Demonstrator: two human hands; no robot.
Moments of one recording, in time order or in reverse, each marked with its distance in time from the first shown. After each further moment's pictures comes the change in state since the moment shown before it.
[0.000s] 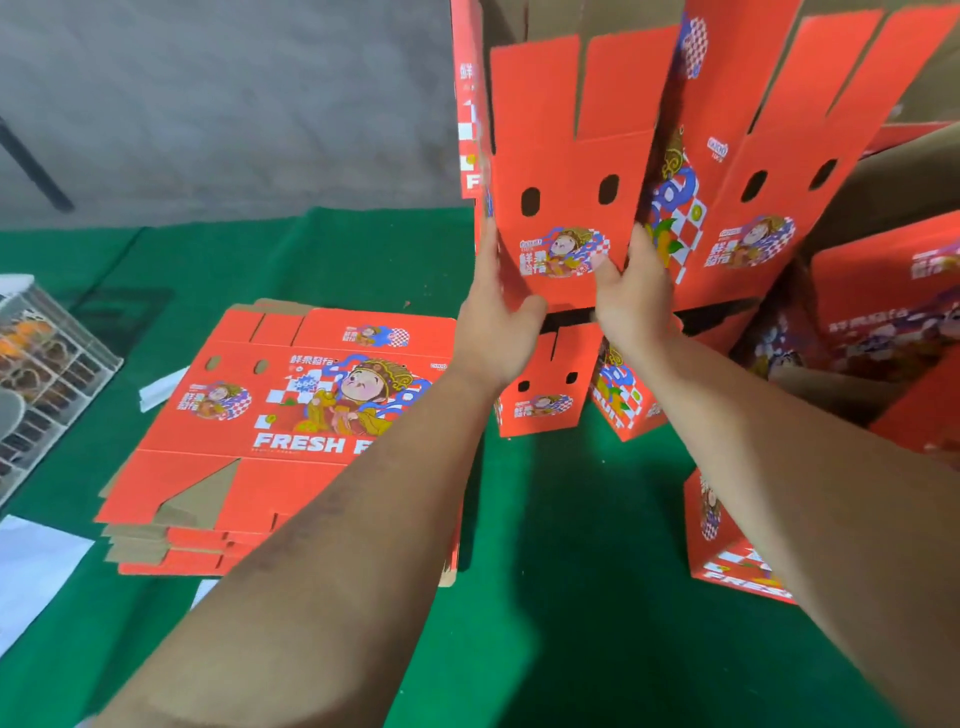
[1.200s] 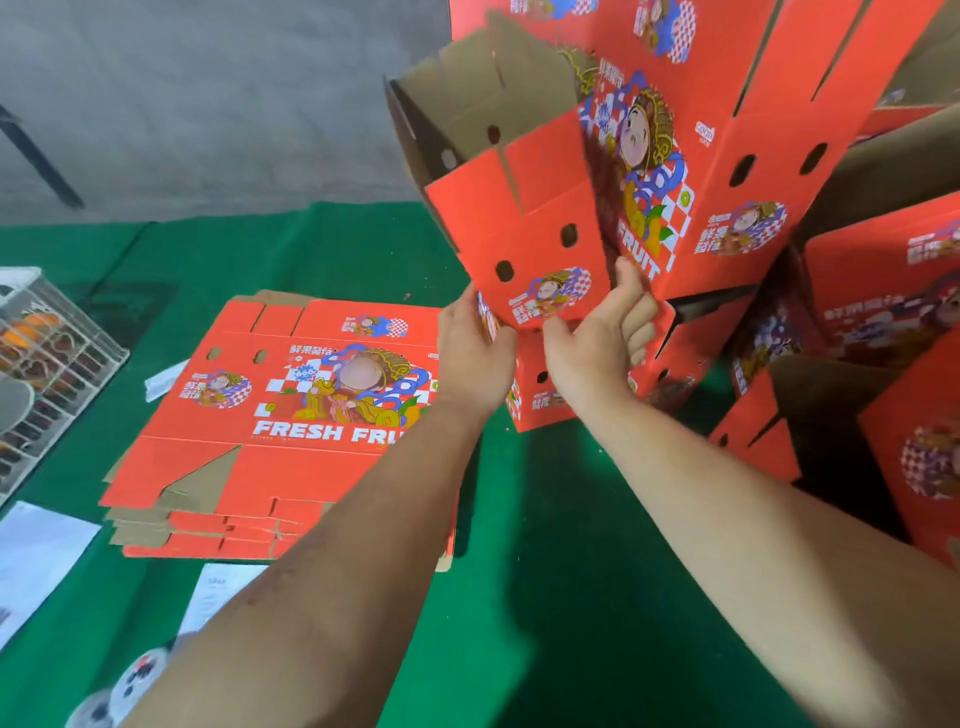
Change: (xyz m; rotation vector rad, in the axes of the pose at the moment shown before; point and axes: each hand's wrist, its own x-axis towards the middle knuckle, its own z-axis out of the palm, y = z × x) left_hand -0.035 -0.028 0.000 0.223 0.132 -0.123; right_hand -0.080 -0.015 0.026 -0.030 0.094 0.254
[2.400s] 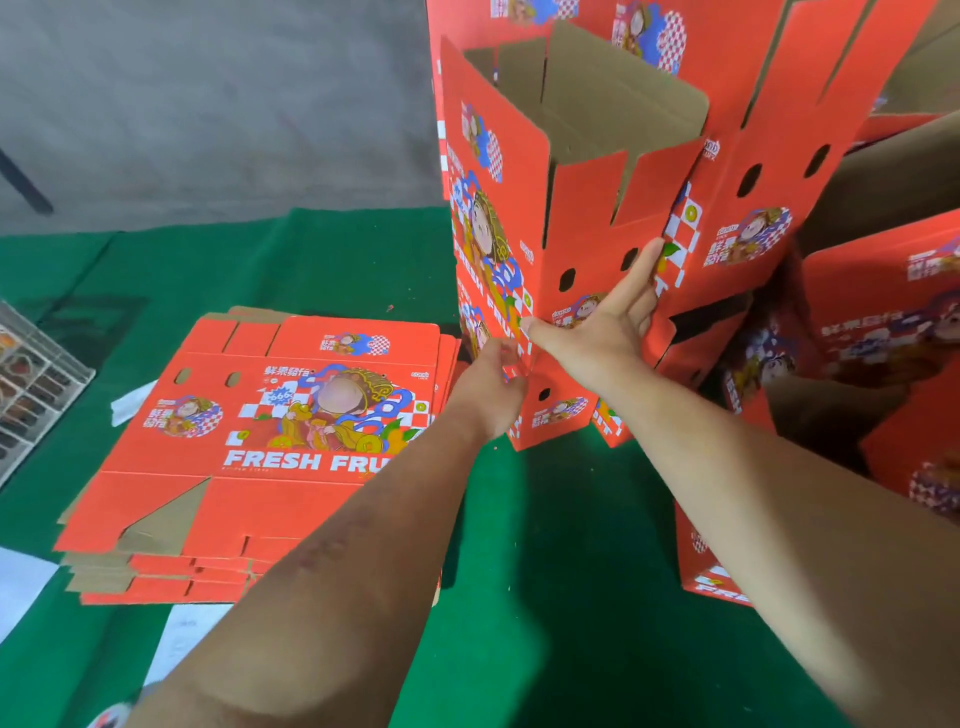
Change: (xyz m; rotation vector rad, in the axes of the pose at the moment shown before) left_hand 0.021 -0.027 0.029 0.111 -0.406 -0.260; right_hand 0.067 0.028 0.009 0.027 -0.114 -0.021
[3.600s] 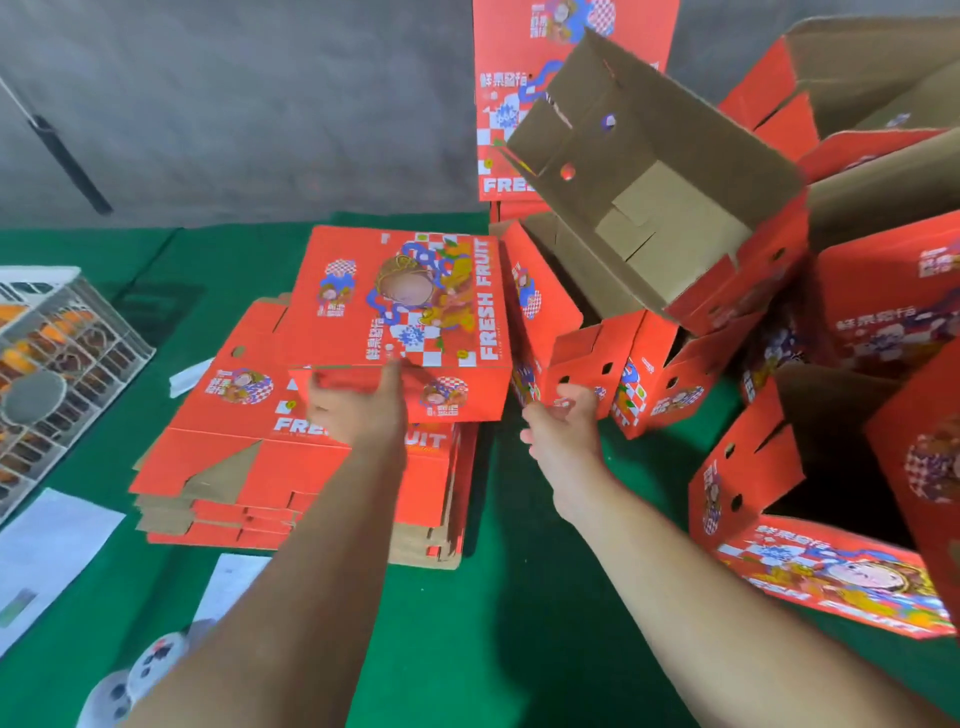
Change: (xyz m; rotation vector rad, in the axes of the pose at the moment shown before) left_hand -0.070 -0.069 -0.082 -0.415 1.012 -0.318; right_hand -0.147 0.001 0.016 0.503 -0.269 0.463
